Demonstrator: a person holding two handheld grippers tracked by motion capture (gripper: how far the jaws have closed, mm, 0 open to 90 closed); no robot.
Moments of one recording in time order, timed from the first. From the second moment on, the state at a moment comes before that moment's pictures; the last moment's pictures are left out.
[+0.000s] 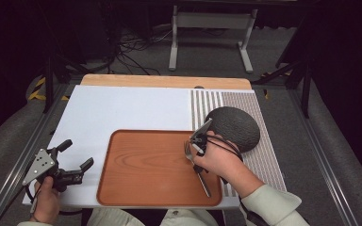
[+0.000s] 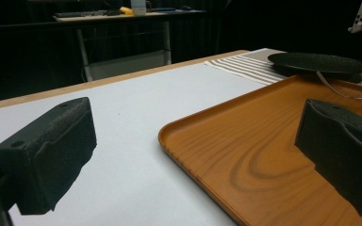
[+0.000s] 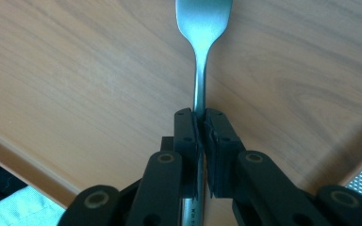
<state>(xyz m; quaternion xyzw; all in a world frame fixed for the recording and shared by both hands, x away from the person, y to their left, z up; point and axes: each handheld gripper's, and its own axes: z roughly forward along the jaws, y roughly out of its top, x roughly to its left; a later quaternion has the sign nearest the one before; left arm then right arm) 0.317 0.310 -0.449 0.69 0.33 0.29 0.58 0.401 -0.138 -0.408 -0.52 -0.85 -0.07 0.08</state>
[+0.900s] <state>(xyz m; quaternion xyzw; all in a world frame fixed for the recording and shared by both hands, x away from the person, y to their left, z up) 0.316 0.310 -0.449 0.69 0.33 0.29 0.58 0.399 -0.139 -0.397 -0.45 -0.86 -0.23 0.02</state>
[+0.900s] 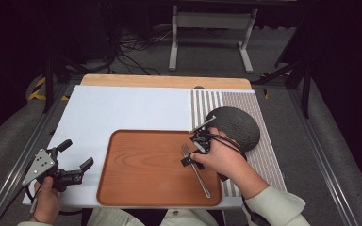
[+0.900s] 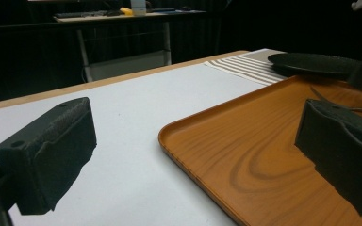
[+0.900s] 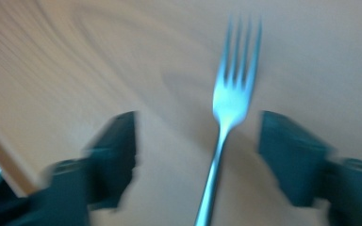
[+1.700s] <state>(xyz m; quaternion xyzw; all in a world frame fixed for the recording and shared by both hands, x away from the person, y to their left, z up) 0.316 0.310 -0.449 0.68 0.33 0.29 0.58 0.410 -0.135 -0.419 -0.19 -0.92 -0.34 -0.05</state>
